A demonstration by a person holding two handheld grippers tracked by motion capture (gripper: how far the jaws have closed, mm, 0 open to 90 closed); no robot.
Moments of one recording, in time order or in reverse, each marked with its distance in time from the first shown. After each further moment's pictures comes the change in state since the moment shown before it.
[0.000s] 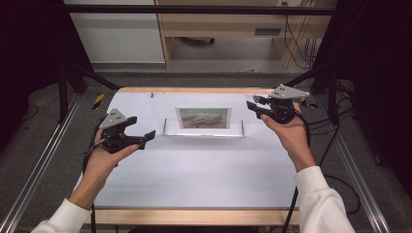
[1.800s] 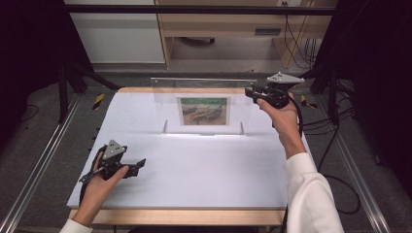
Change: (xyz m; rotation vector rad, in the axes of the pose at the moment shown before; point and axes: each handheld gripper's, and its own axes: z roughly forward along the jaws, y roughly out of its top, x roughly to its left) left arm 0.011 -0.102 0.000 0.175 0.108 0.001; right arm -0.034 0.006 0.043 -0.016 -0.022 0.156
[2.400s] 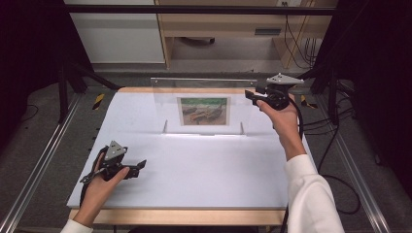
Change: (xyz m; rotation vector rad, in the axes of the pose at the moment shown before) left arm -0.002 -0.002 0.002 0.017 0.009 0.013; right arm 0.002 -0.002 -0.002 0.024 -0.043 0.008
